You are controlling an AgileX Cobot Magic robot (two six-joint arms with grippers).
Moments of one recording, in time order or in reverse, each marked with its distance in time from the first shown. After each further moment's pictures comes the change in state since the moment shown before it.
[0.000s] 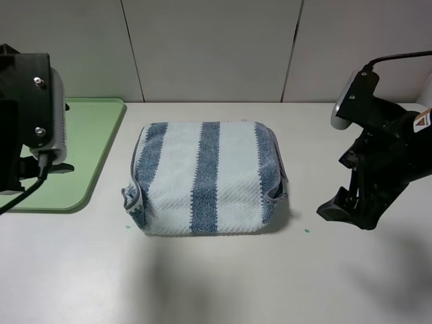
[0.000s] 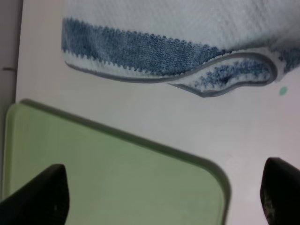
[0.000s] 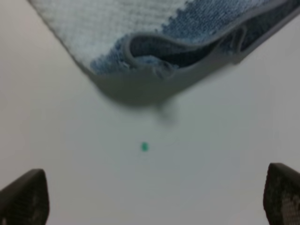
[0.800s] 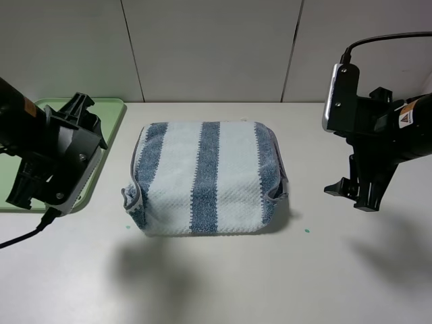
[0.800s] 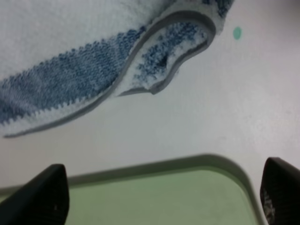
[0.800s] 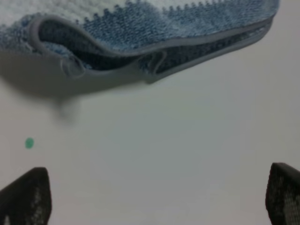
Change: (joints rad) left arm 0.000 0.273 -0.001 0.000 -0.053 0.480; right arm 0.000 0.073 0.000 -0.222 -0.200 -0.094
